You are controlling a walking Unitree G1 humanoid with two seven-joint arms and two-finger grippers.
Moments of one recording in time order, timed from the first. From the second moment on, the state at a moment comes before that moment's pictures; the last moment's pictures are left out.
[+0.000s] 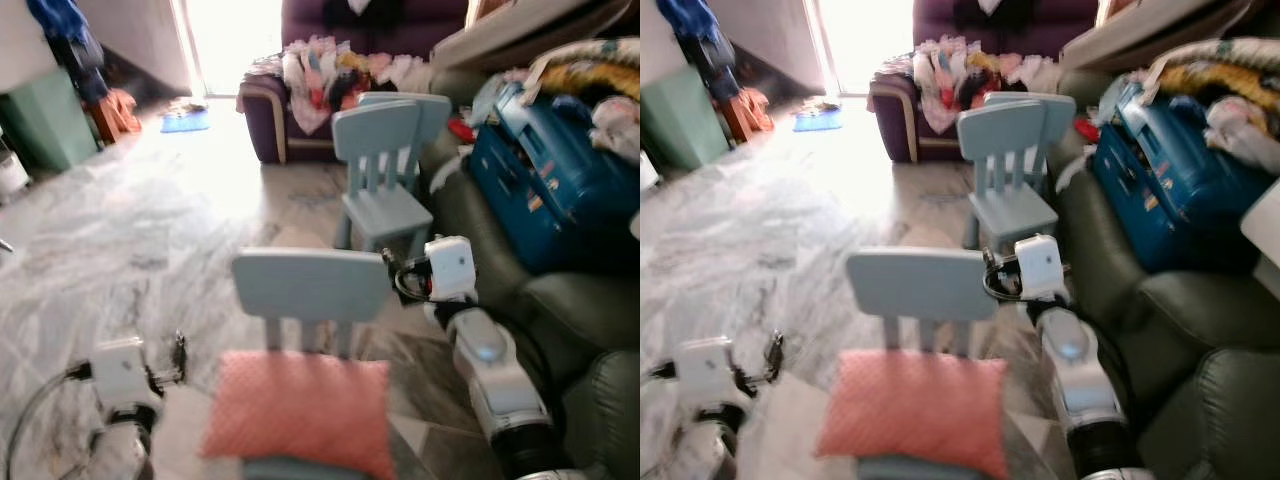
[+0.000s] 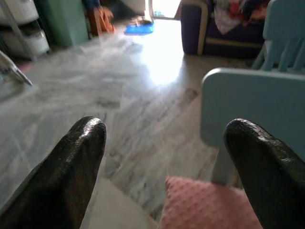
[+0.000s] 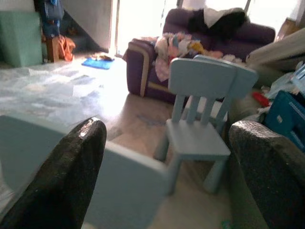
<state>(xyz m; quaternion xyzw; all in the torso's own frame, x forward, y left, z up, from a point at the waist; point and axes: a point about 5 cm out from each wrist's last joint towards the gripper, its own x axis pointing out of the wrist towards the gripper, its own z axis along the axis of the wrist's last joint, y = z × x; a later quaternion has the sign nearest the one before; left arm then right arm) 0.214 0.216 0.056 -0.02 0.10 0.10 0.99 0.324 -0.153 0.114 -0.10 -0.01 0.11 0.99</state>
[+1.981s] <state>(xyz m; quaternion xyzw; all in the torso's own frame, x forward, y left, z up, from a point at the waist) 0.169 0.213 0.032 -0.03 0.17 0.11 0.98 0.274 -0.145 0.077 -0.01 0.11 0.19 0.97</state>
